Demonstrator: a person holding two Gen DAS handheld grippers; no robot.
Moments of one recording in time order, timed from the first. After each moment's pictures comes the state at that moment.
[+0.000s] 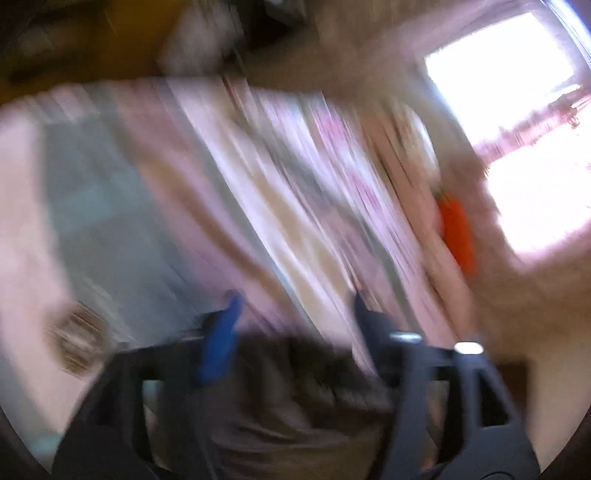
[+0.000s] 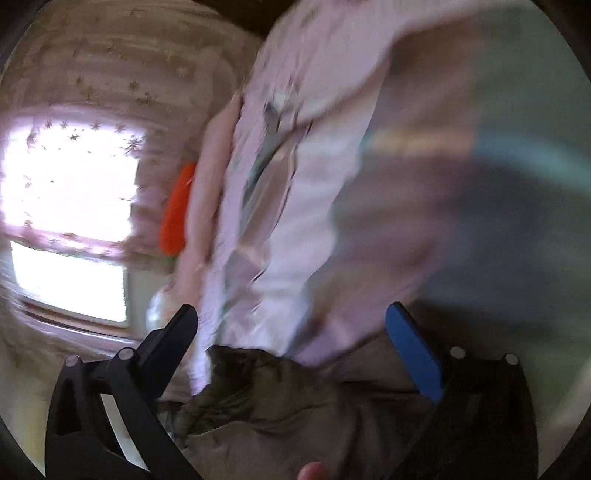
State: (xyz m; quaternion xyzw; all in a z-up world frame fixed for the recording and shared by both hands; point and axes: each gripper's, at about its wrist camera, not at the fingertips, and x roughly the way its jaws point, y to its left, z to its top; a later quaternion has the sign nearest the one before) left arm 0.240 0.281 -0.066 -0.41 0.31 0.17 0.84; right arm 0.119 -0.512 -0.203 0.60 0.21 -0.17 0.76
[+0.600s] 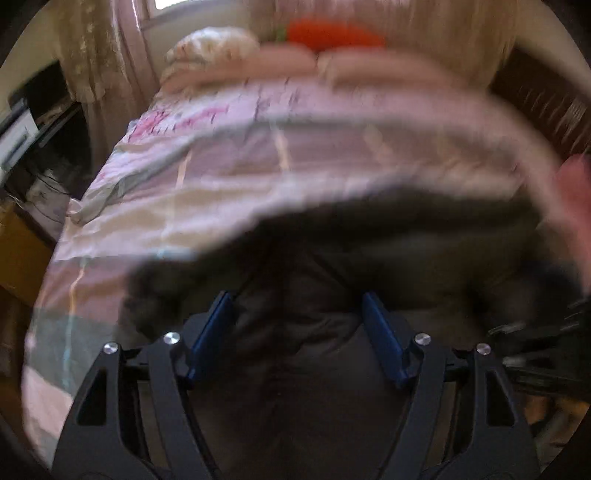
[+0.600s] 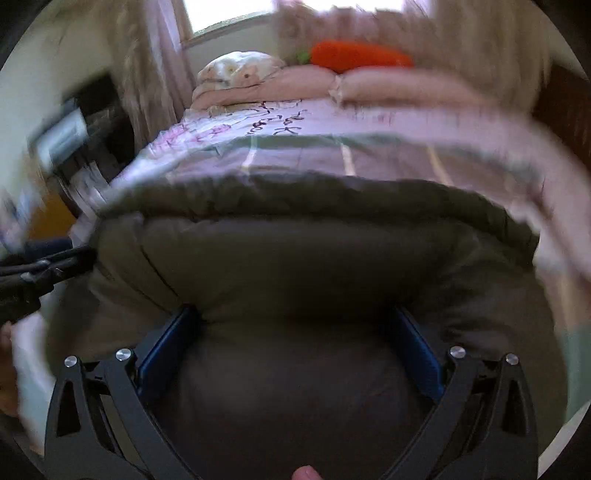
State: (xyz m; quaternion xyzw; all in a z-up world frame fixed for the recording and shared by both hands) left arm 0.296 0.003 -0.125 0.08 0.48 -0.05 0.87; right arm 0.227 -0.196 -0.146 0.03 0.39 0.03 0.92
